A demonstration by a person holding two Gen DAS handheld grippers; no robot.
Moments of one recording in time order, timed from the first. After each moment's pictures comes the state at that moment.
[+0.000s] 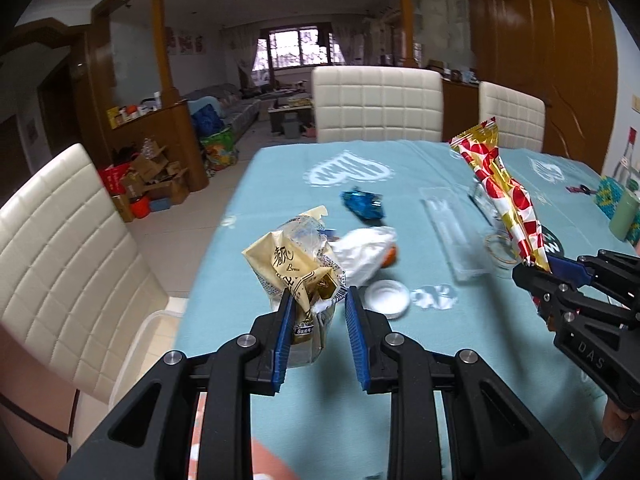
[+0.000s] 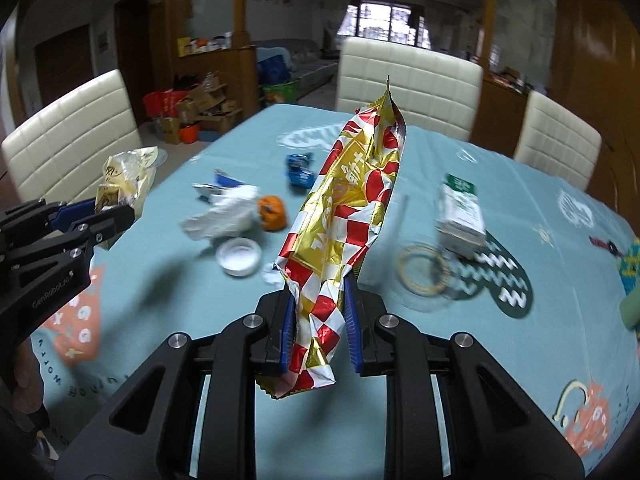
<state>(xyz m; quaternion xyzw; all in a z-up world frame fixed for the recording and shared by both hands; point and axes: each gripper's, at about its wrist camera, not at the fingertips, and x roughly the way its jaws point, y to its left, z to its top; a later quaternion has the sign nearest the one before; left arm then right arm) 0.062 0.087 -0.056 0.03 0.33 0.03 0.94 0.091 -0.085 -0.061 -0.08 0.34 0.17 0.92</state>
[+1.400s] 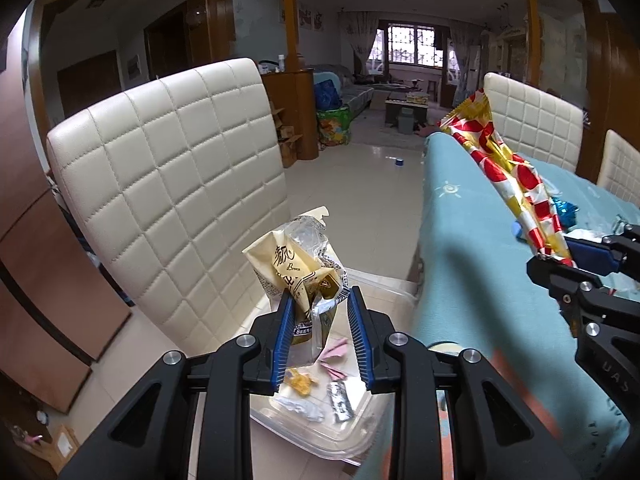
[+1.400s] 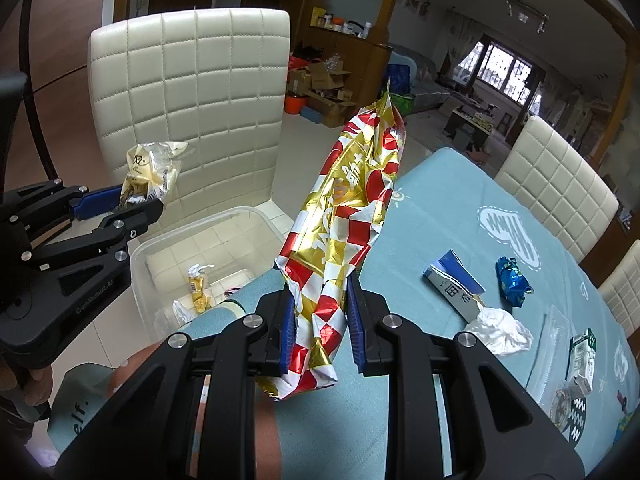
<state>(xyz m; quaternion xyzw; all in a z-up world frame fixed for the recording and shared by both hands) 0.013 0.281 -0.093 -0.04 0.33 0.21 0.92 0.072 0.159 -0.066 -0.24 0.31 0.31 0.86</state>
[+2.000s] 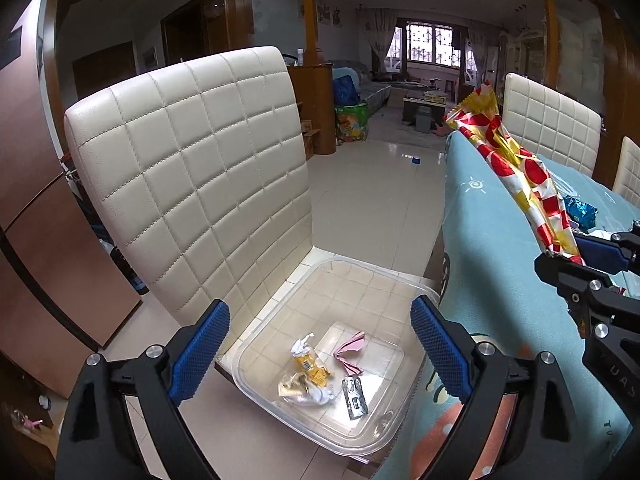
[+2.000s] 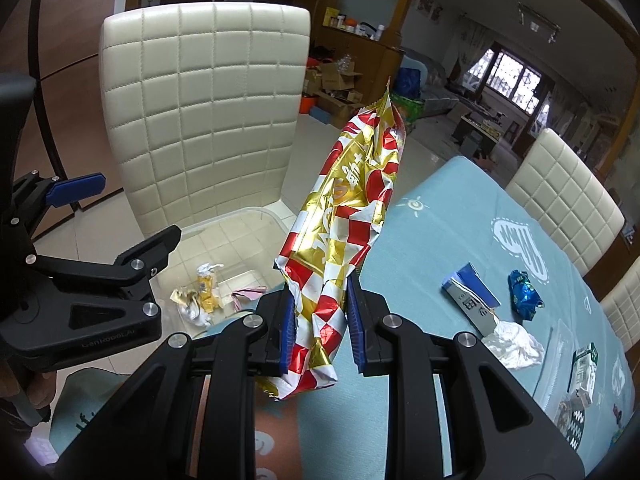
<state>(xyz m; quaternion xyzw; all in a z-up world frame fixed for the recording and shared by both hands) 0.001 0.296 -0.101 -0.05 0.33 0.24 0.91 0.065 0.179 -0.070 -0.26 0.31 0.33 0.86</state>
